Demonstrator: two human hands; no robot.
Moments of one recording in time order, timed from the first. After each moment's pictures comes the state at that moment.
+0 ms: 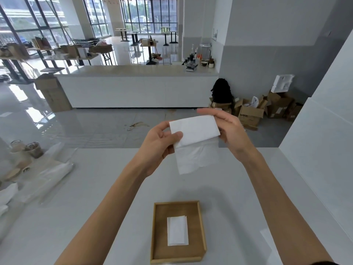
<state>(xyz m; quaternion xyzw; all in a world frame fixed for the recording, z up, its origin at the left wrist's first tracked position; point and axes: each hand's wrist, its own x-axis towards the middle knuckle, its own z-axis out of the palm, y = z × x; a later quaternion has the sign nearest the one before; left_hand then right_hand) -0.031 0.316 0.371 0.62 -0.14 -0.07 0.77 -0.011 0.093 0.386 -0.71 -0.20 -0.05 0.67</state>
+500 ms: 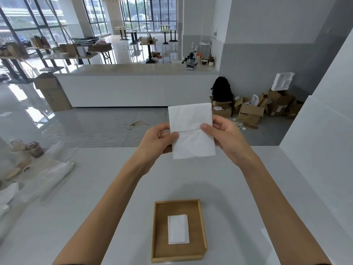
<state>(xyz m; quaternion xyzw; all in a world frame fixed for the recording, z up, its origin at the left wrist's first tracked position) -0.023 0.322 0.364 0.68 -0.11 -0.06 0.73 -0.013 0.098 0.370 -0.70 -0.12 0.00 0.71</state>
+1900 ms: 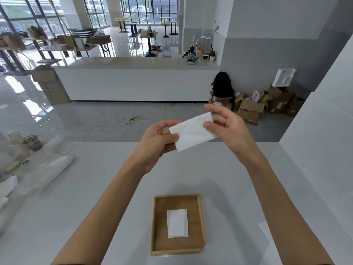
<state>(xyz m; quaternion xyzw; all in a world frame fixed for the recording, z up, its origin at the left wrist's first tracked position) -0.030 0.323 0.361 0.63 -0.09 -0.10 0.76 -0.025 0.099 0.377 -0.74 -0.12 -0.06 0.66</state>
